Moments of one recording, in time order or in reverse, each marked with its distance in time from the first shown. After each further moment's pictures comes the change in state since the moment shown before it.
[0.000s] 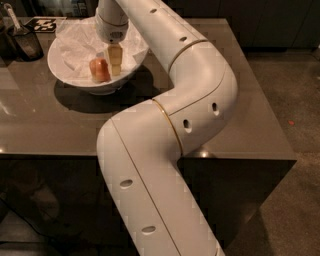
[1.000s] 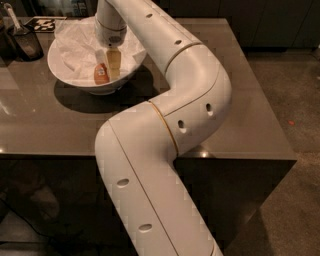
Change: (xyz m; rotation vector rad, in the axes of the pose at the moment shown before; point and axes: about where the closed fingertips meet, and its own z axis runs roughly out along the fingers) arm 0.002 0.003 0.018 -0.026 0.006 0.013
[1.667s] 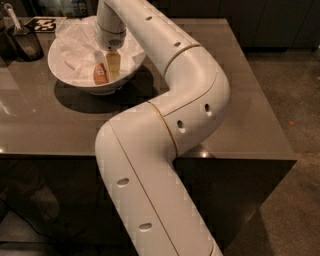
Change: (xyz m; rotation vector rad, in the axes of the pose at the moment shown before) arm -0.002 0.003 0.009 -0.016 -0.016 -0.005
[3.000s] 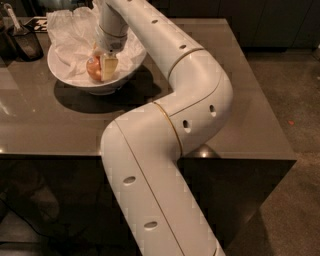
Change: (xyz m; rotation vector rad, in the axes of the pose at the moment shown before) arm -0.007 0.006 0.009 -0.016 -0.073 -0.041
